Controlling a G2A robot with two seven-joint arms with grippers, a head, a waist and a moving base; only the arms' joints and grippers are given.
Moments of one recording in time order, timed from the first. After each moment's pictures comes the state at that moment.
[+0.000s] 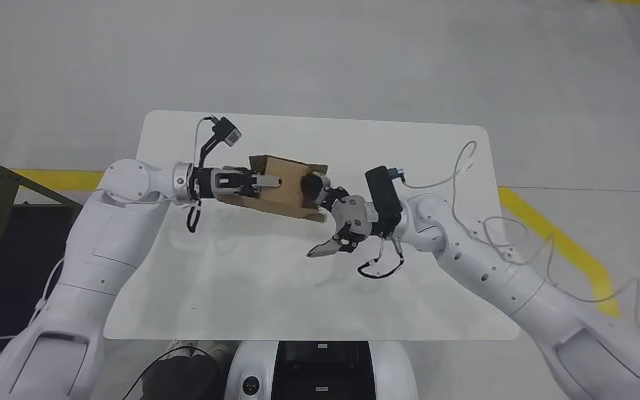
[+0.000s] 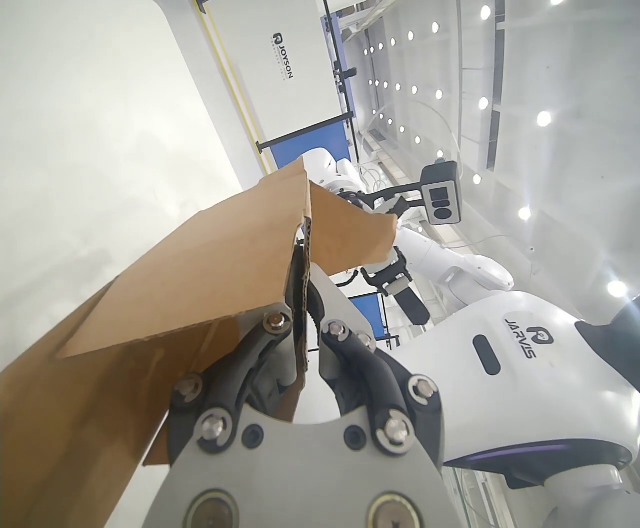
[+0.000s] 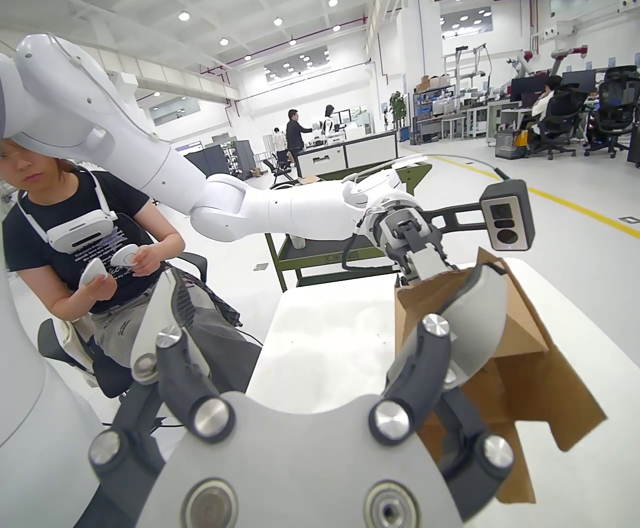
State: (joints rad) left arm 0.95 -0.92 -1.19 -1.32 -0.56 -0.37 -1.32; right arm -0.70 -1.13 0.48 -1.37 -0.79 -1.01 -0.43
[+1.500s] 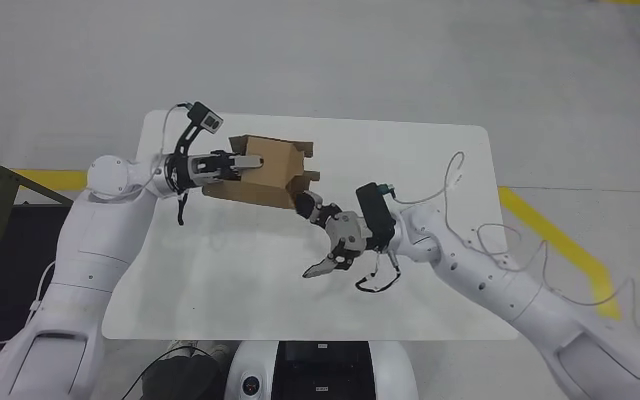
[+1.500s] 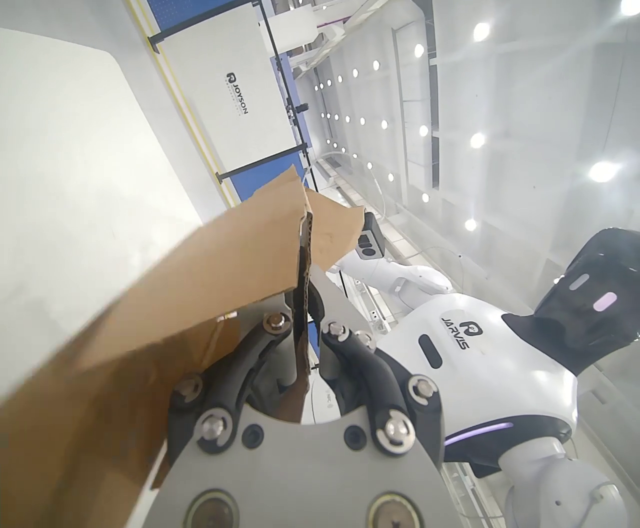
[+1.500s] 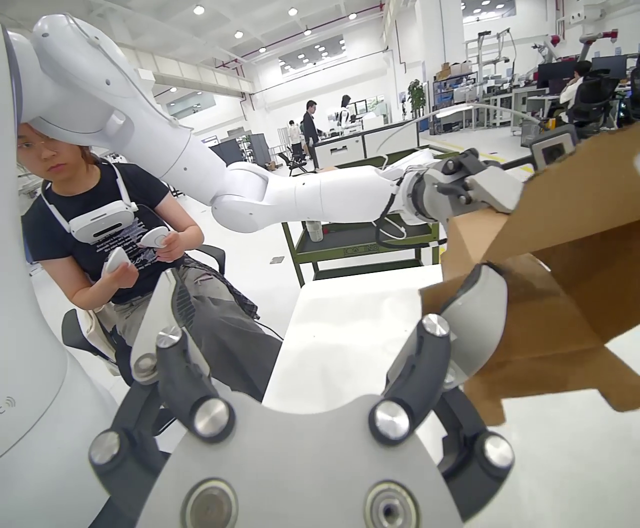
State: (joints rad) left arm 0.94 -0.93 -1.27 -1.27 -0.74 -0.38 -1.36; right arm -0.71 -1.11 0.42 -1.42 -0.79 -1.01 -0.44
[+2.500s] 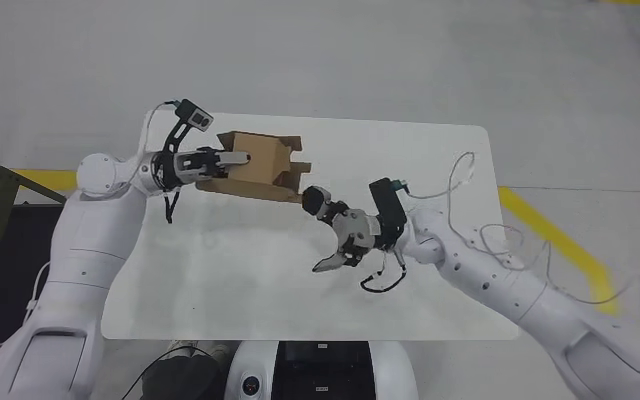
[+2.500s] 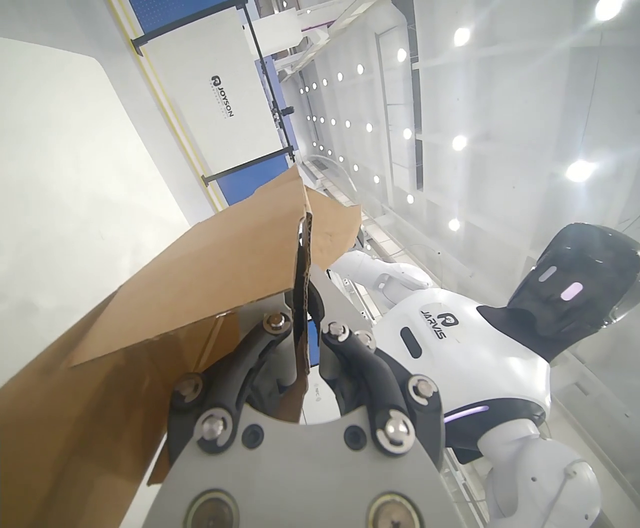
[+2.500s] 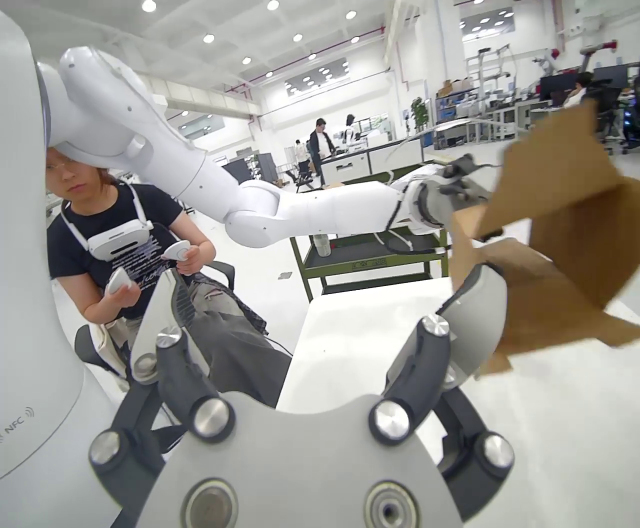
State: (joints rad) left arm 0.94 -0.93 -1.31 -1.22 -0.81 -0.36 -1.46; right arm -0.69 -1.07 0.39 -1.39 -0.74 -1.01 -0.56
